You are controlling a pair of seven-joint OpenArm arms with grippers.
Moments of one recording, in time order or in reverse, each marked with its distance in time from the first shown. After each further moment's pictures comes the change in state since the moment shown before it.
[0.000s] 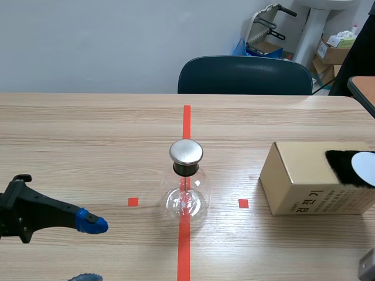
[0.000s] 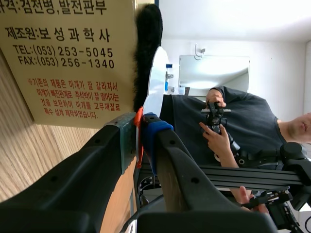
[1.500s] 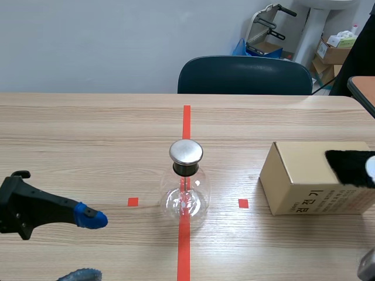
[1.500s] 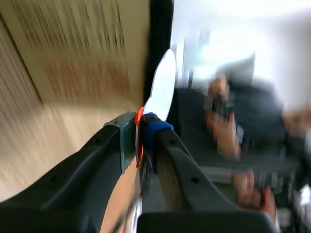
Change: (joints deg) left arm 0.0 0.0 0.0 0.0 0.0 0.0 -2.8; right arm -0.5 -0.9 -0.2 -0.2 -1.9 -0.5 -0.3
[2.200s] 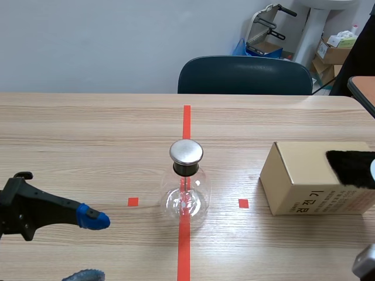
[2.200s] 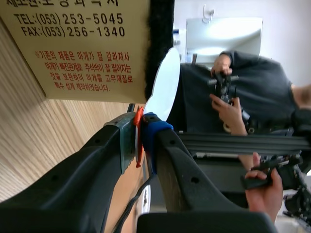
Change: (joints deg) left arm 0.0 0.6 0.0 0.0 0.0 0.0 0.6; right arm -0.2 -1.6 -0.5 0.0 2.1 0.3 -6.6
